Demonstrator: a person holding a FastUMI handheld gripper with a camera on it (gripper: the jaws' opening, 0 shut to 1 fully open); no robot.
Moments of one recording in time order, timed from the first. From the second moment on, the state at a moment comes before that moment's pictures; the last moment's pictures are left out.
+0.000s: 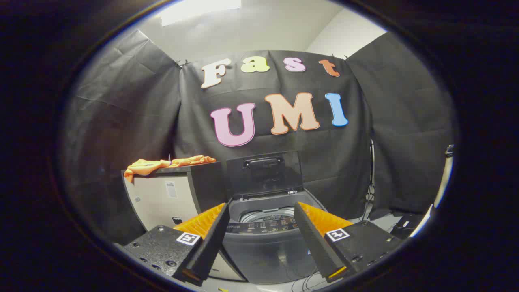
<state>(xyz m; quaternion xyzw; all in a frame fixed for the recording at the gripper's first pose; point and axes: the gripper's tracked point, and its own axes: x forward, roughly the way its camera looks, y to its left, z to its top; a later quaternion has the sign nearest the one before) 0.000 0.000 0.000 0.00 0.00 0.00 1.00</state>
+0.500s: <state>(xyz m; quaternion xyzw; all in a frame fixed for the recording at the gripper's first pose) -0.001 0.001 -0.006 -0.02 0.01 -0.01 1.00</state>
